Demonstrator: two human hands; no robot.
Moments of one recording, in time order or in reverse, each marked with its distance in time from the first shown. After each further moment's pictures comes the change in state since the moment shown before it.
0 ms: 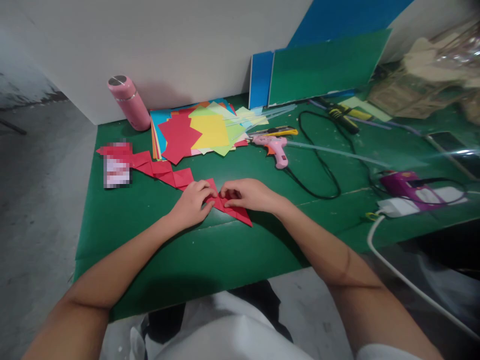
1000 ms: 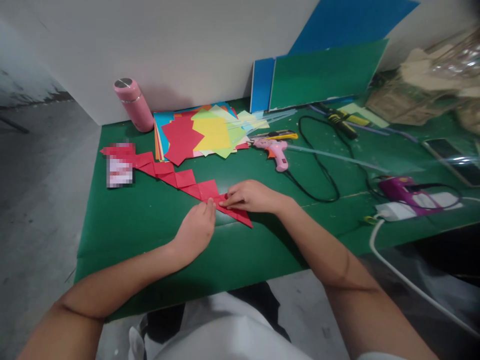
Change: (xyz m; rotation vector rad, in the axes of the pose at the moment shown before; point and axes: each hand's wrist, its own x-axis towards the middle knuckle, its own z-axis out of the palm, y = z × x) left_hand -0.039 0.048 0.016 0.514 -0.131 0.014; right_hand 0.002 0.019 0.003 -0.167 0.015 -0.458
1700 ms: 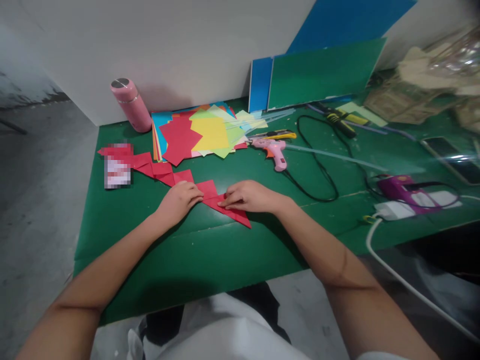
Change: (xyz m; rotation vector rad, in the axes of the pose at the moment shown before) left_hand 0.028 -0.081 -0.003 -0.318 0.131 0.032; right_hand -0.001 0.003 0.001 0.051 -0.002 0.022
